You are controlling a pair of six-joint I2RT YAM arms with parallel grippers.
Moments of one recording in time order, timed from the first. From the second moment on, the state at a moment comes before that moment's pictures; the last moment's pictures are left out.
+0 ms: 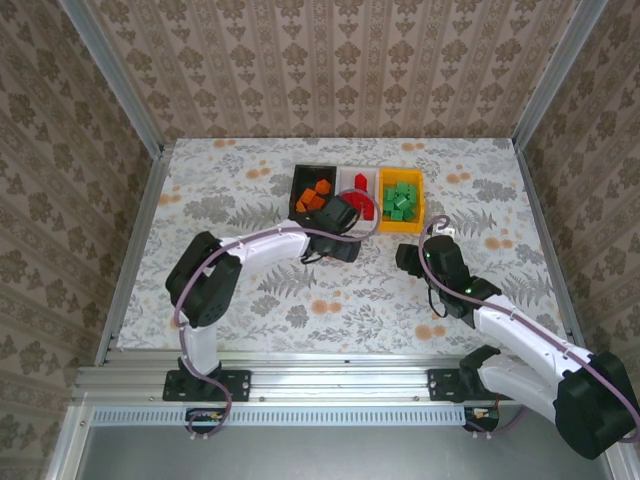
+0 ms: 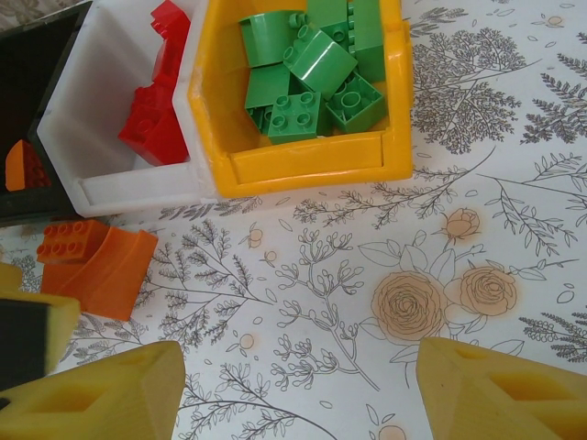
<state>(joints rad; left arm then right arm) -0.87 1.91 1.34 -0.49 -0.12 -0.36 0.44 0.98 0.48 -0.13 0.25 0.55</state>
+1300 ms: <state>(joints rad) -0.91 2.12 1.53 -0.53 -0.16 -0.38 0.45 0.98 0.48 -0.13 0.25 0.55</state>
